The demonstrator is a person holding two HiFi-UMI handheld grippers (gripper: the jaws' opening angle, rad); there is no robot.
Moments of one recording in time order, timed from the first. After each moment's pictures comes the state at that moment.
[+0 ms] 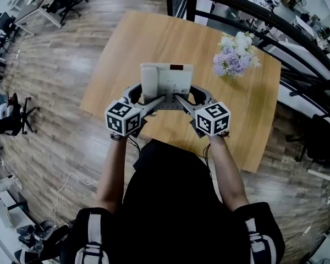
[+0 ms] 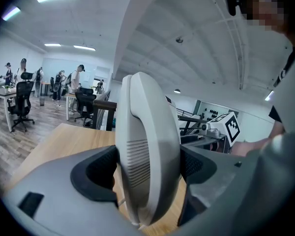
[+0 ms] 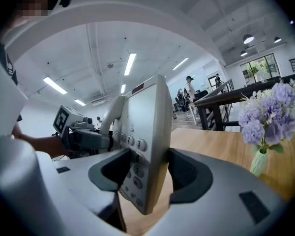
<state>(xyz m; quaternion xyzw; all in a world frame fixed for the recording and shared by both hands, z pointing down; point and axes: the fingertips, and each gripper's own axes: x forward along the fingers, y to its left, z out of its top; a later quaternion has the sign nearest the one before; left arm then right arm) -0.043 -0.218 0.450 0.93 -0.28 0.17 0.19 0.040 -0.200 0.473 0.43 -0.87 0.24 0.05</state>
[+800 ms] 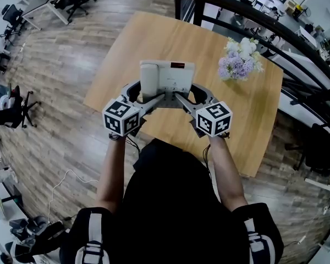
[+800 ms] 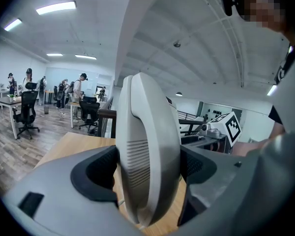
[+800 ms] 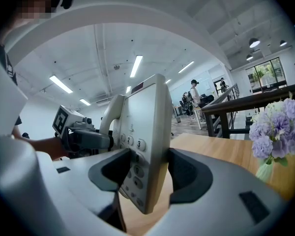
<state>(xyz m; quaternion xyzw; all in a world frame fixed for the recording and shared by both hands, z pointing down) -0.060 -0.214 0.416 0.93 -0.31 0.15 0.16 0.022 -0.201 0.441 0.42 -0.88 0.22 0.05</state>
